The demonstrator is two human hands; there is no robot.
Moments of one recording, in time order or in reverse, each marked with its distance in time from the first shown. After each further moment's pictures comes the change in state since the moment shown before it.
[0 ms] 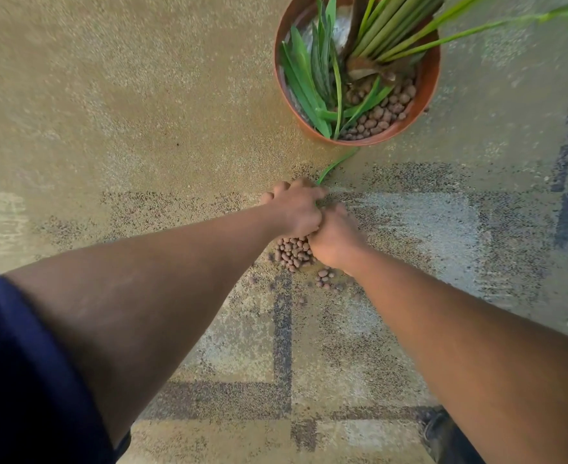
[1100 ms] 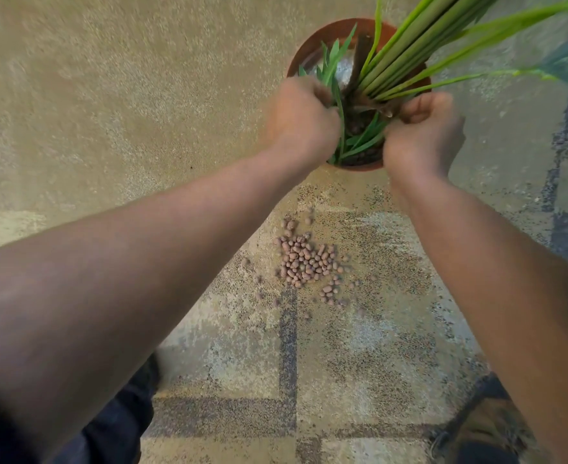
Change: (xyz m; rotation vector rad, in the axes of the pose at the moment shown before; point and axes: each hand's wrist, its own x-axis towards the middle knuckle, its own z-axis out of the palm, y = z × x) left_hand -0.030 0.061 -0.117 -0.579 0.765 -0.042; right_hand 0.002 -0.034 -0.155 0.812 0.894 0.112
